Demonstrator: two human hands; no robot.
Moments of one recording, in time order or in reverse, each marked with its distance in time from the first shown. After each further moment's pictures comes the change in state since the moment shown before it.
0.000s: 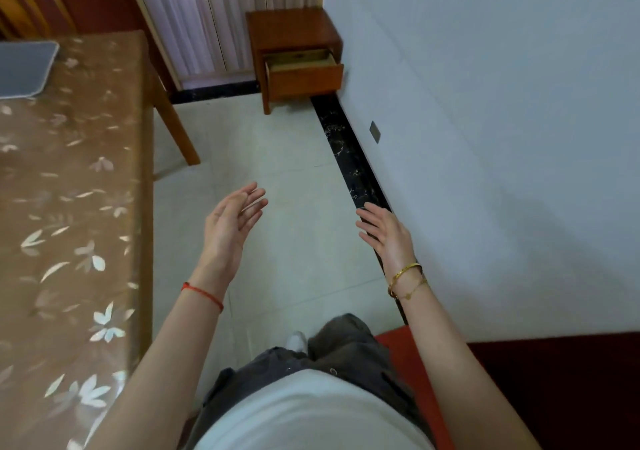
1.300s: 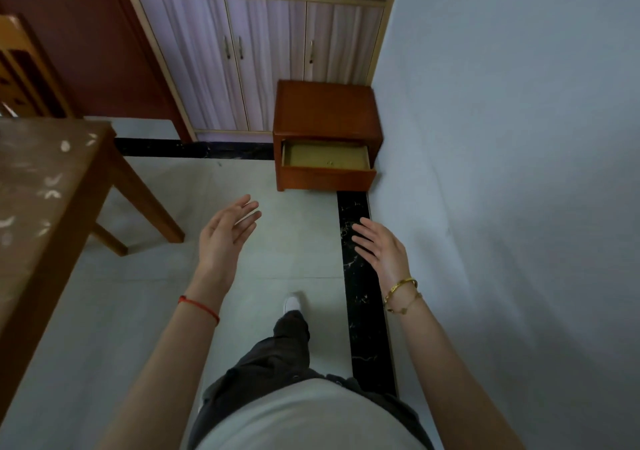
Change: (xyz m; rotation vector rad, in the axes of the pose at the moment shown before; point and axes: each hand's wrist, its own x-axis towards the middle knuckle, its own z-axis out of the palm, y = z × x) left_hand 0.592 0.109 0.230 -0.072 0.232 0.127; right_hand 0.658 -0.238 0.104 -0.099 -0.220 0.044
